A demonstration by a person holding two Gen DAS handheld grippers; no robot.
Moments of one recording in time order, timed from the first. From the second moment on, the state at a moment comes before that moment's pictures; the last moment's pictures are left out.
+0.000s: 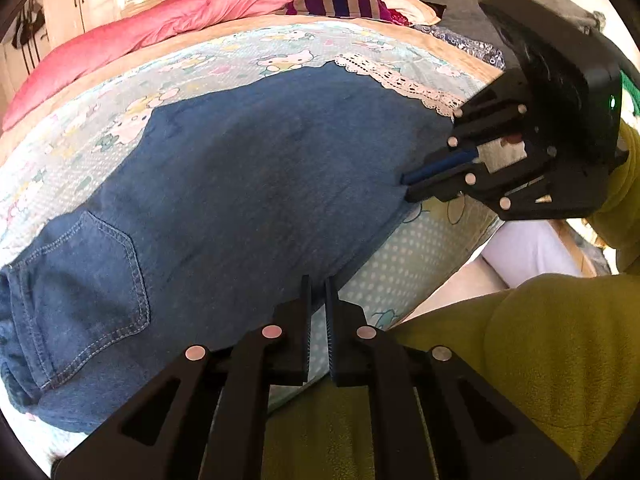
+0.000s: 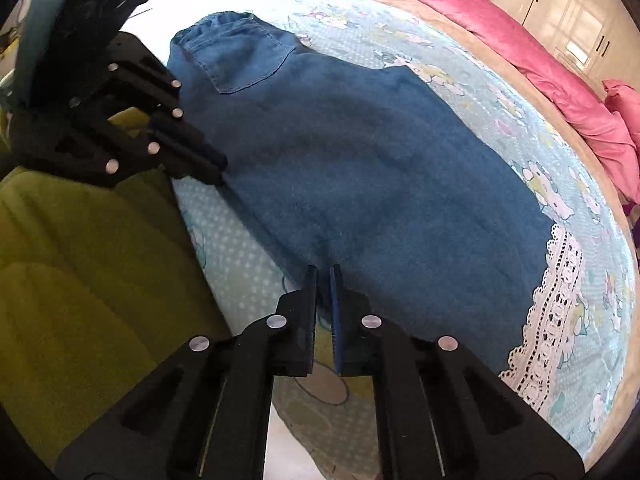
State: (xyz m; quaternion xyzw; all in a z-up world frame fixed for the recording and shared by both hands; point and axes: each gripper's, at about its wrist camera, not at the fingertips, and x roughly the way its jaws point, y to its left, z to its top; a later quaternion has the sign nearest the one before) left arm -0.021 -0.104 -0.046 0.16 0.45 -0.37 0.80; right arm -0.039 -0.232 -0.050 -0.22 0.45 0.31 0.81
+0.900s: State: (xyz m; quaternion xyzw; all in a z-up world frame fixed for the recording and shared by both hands) left arm 0.027 0.049 -0.042 0.02 0.46 -0.11 0.88; right arm -0.022 -0.306 -0.053 -0.13 0.49 0.24 0.83
